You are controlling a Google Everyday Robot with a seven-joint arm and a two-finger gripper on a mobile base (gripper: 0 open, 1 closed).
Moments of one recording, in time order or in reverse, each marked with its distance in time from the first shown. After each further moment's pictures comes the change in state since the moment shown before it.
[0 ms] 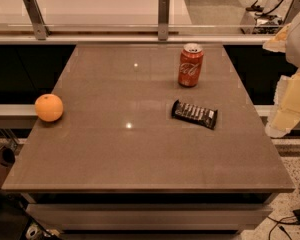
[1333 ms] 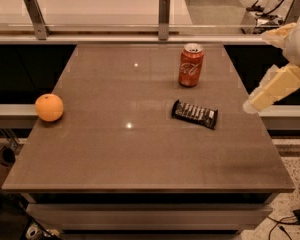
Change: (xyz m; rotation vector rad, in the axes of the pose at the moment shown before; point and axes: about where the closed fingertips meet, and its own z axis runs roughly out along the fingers) arm -0.008 -0.058 0.034 0.110 -0.363 0.120
